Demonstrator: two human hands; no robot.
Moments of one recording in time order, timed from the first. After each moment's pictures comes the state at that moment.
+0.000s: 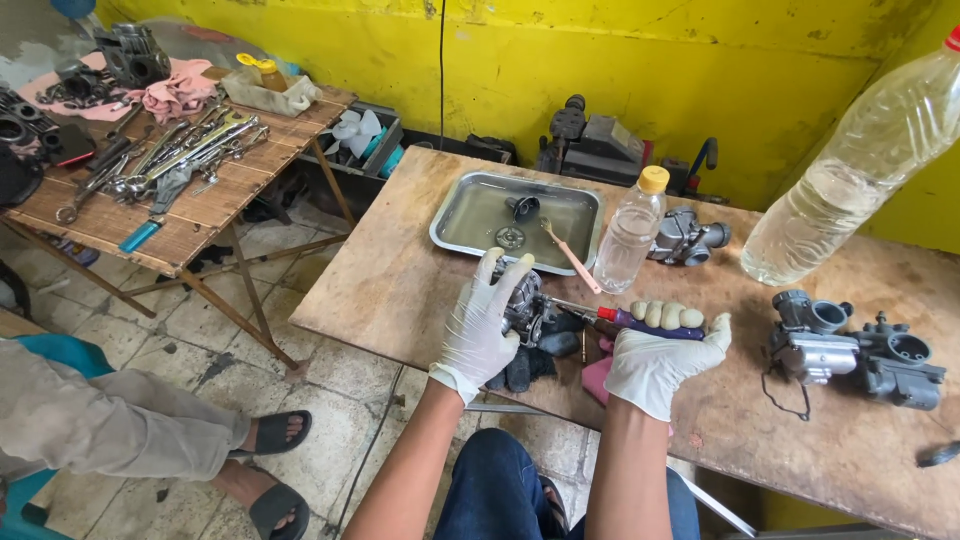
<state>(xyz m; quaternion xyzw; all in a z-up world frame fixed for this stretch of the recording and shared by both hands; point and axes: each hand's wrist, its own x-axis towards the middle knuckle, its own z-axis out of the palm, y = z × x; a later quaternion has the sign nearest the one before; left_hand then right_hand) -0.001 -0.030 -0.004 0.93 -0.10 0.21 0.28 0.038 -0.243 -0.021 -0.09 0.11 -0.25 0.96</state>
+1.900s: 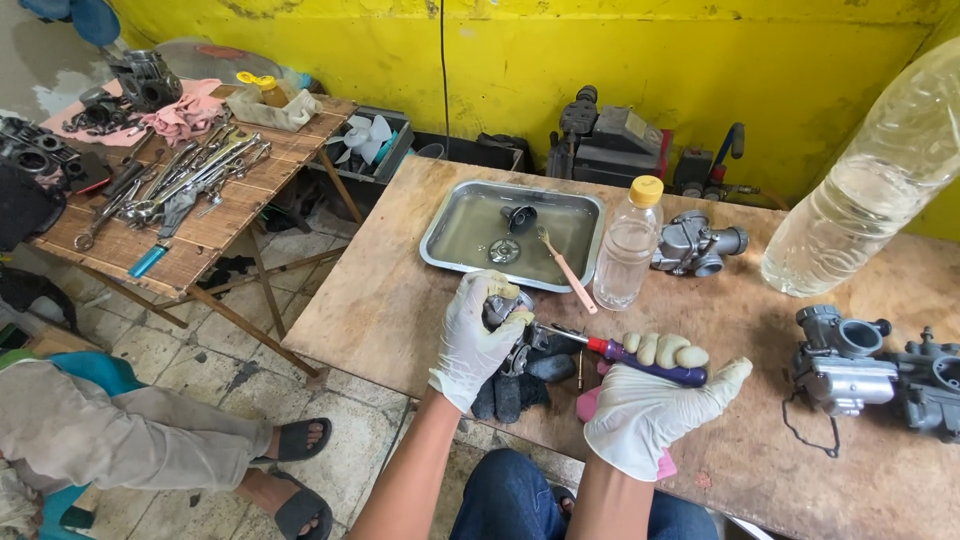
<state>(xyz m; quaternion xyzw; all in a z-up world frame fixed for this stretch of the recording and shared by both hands) 0.036 -0.048 -0.006 0.82 -0.11 0.30 0.48 0.013 -0.228 0.011 -0.11 0.11 -0.27 0.95</state>
